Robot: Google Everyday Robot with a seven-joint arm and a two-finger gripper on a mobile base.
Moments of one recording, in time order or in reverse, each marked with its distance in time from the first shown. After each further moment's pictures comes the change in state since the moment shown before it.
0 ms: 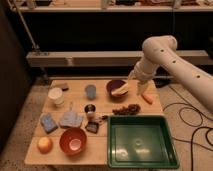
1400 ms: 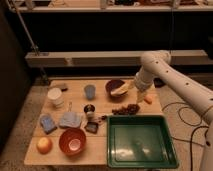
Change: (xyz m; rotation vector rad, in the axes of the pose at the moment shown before) arm 0.025 0.013 0.081 -0.071 -0.030 0.031
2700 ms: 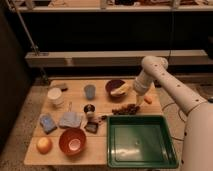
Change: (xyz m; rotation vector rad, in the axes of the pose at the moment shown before) arm 0.010 -0.004 0.060 -0.071 -0.166 -0.157
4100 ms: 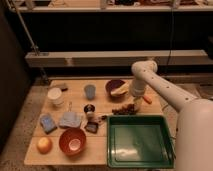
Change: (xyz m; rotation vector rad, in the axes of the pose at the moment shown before) arm 0.010 0.008 0.040 -0.114 0.149 0.085
